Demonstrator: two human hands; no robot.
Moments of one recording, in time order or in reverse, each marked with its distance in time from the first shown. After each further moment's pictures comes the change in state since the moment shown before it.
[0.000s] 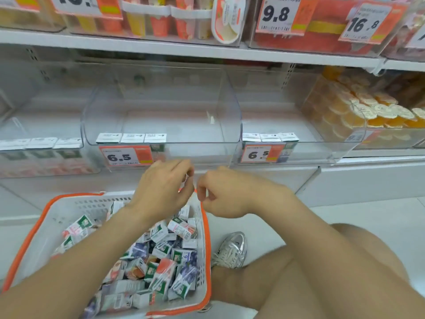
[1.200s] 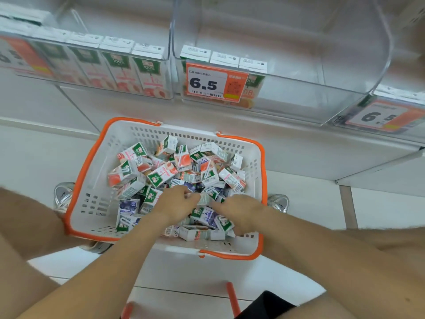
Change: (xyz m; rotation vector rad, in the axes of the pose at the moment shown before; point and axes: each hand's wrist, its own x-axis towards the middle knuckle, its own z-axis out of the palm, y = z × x) left_hand -0.213 -0.086 0.083 -0.546 -0.609 -1.038; right_hand 0.109 -0.022 0.243 -0.332 -0.449 -0.320
